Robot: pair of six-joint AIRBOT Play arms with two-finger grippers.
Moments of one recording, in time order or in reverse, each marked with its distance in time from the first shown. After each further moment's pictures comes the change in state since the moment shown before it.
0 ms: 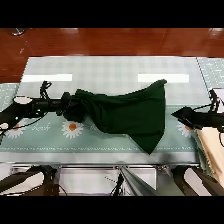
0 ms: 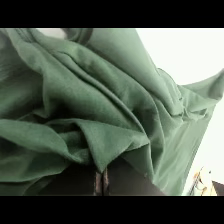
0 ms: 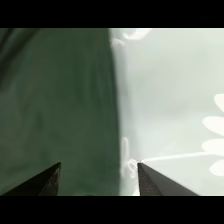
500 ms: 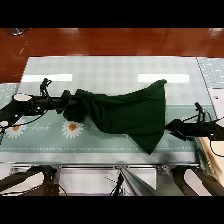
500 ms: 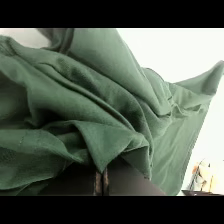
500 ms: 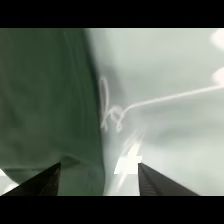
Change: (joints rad) left arm -0.002 -0.011 0.035 -0.001 -0.029 0.024; right arm 0.080 -0.014 -0.127 -0.045 0.032 0.052
